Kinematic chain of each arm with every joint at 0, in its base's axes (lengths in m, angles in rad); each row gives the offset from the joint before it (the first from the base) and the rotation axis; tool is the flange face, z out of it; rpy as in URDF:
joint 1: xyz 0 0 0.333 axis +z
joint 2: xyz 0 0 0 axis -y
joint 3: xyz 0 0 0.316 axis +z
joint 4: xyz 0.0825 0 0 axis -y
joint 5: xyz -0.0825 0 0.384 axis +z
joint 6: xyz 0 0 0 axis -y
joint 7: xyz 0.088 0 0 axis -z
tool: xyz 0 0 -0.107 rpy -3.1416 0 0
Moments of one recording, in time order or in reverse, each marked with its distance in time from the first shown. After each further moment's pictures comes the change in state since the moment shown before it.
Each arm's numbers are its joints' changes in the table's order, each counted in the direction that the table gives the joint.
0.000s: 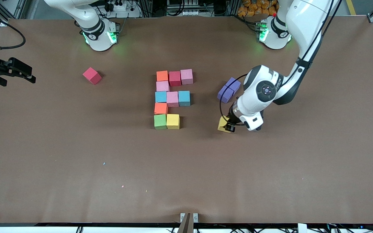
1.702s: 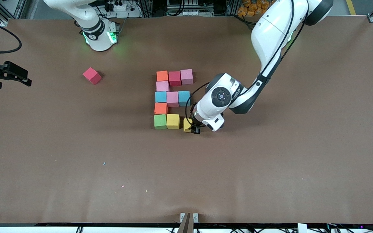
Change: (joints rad) left arm -0.212 -0.274 0.004 0.332 -0.001 -0.007 -0.404; right arm 0.080 -0.056 -0.103 0.084 0.001 -0.040 0.000
